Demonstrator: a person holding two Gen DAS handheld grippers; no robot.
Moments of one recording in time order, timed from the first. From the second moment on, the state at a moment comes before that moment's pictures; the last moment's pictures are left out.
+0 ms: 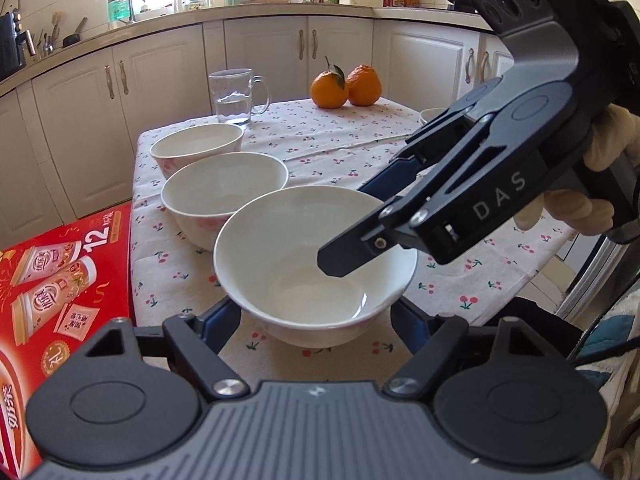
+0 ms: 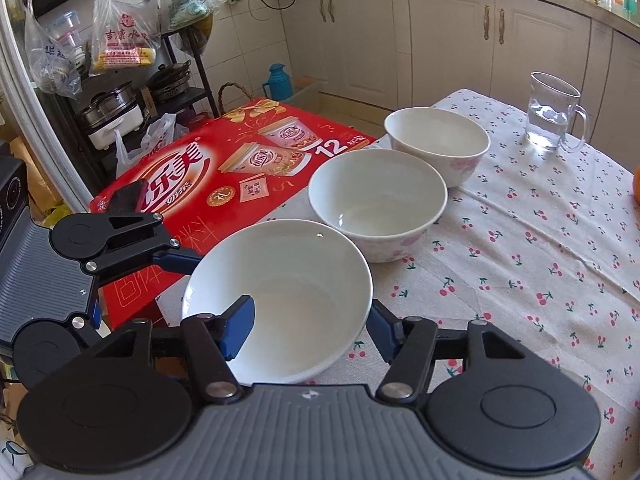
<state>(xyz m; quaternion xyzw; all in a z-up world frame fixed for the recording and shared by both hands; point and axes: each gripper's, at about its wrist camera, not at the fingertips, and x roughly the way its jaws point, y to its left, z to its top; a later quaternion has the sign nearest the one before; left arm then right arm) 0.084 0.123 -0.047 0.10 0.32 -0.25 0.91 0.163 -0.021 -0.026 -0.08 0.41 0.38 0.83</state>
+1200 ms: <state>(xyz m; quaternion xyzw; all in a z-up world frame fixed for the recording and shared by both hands) 0.139 0.025 -0.055 0.13 0.30 -0.38 0.86 0.172 -0.134 -0.032 -0.02 0.41 0.20 0.89</state>
